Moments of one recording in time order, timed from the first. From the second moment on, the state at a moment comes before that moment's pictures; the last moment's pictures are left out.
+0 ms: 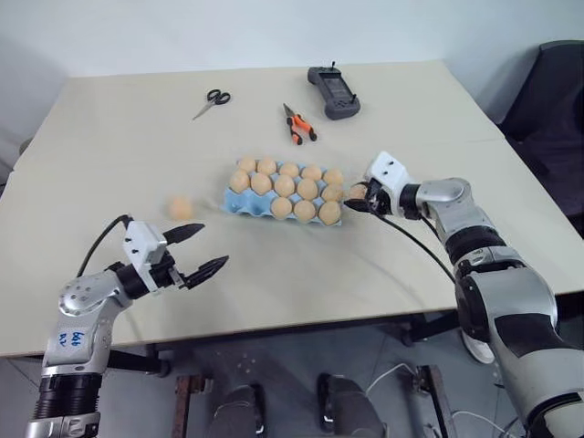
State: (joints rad) left arm -0.14 0.61 0.25 -0.02 -0.43 0.12 -0.88; right arm -1.18 -0.43 0.06 1.19 -0.12 -0.16 1.01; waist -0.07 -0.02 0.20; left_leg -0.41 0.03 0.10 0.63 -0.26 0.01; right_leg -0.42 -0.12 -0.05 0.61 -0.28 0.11
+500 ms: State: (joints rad) left arm -0.11 0.60 0.29 -0.01 -0.43 0.12 -0.85; right arm -1.21 0.00 0.12 0.88 -0.02 0.16 0.84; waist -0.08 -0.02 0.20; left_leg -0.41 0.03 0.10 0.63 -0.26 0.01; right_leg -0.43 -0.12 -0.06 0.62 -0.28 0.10
